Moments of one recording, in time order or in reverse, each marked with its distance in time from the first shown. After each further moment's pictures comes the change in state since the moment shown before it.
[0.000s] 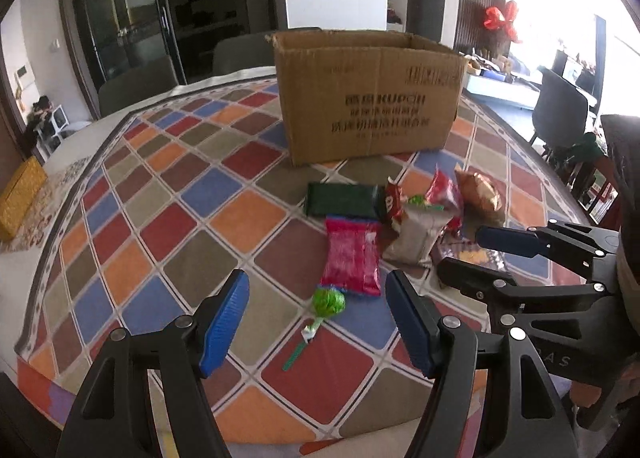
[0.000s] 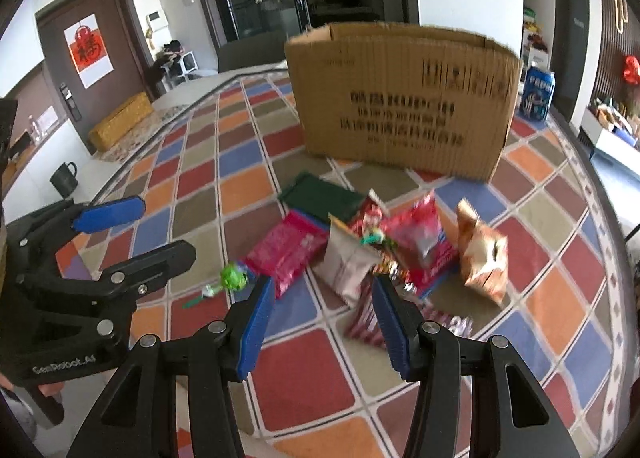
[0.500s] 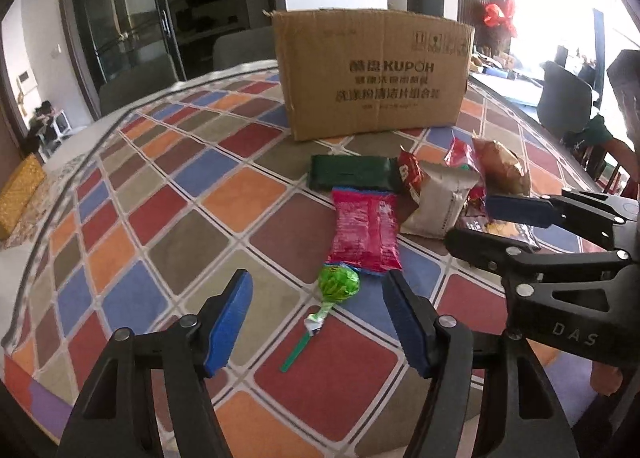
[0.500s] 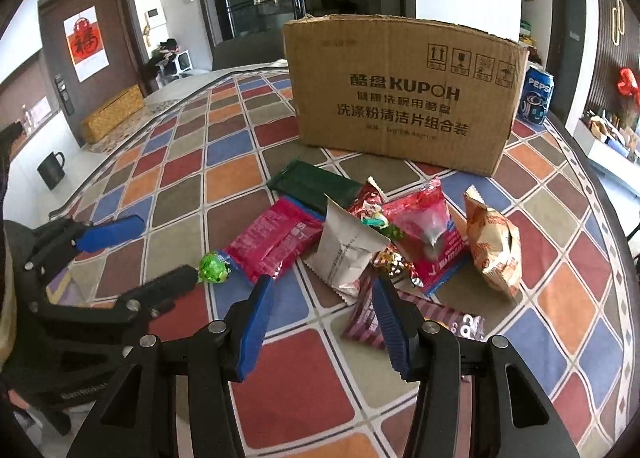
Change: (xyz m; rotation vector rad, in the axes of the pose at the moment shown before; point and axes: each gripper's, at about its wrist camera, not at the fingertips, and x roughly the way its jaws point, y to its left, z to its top) left arm 0.036 0.001 -0.028 0.020 -0.016 0.006; right arm 0.022 0.006 -0.015 -0.039 -0.041 -0.050
